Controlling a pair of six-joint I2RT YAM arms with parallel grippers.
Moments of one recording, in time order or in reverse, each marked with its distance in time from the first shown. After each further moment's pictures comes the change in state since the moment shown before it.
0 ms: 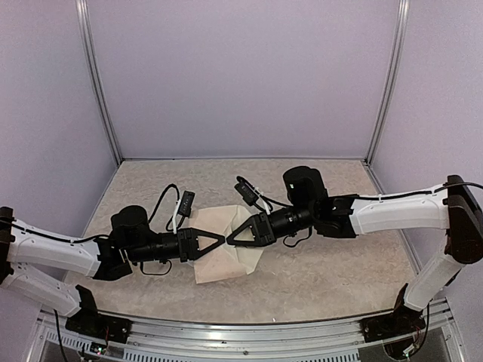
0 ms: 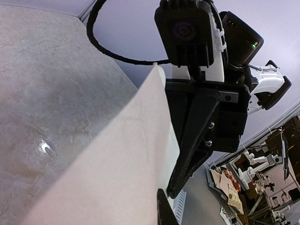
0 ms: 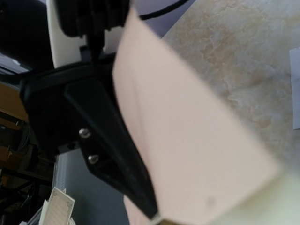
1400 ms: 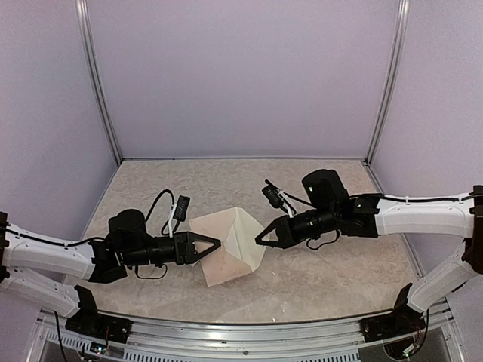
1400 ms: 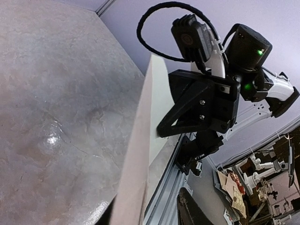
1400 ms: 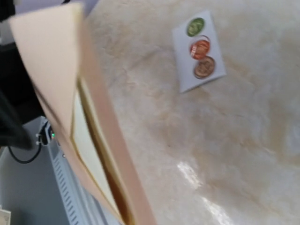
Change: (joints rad) left arm -0.001 -0.068 -0.031 -0.089 -0.060 -0.019; right arm -0.062 -0.179 -0.096 -0.286 0.248 -0.104
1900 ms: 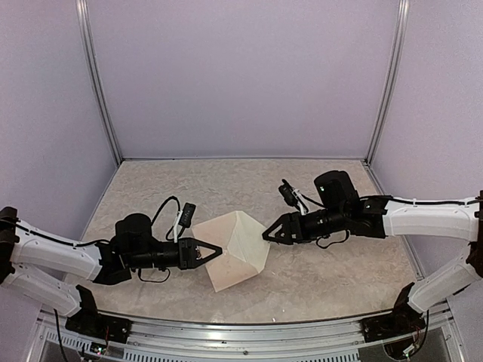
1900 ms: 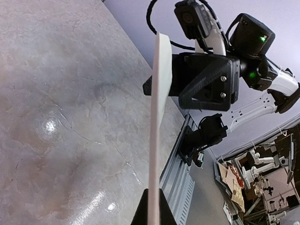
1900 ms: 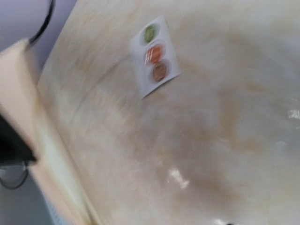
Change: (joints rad) left arm 0.000 0.085 -0.021 0.048 0.035 -0.020; right arm -0.062 -0.040 -0.056 -0.020 0.043 0.061
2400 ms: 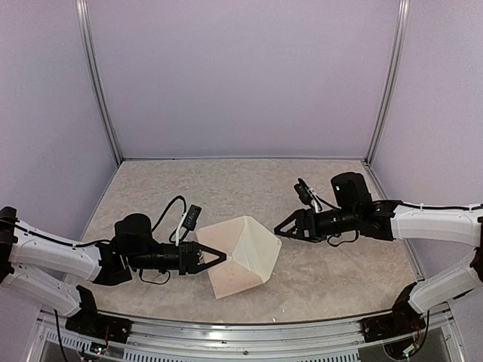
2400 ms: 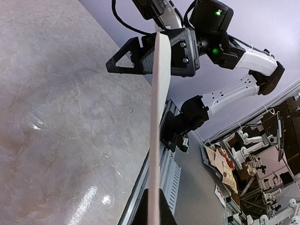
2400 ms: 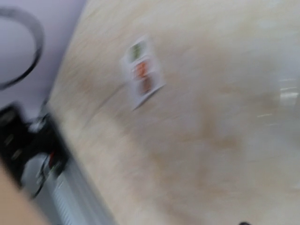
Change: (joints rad) left arm -0.032 -0.006 0.011 0.023 0.100 0.035; right arm -0.143 -0.084 -0.126 0.082 -0.088 0.053
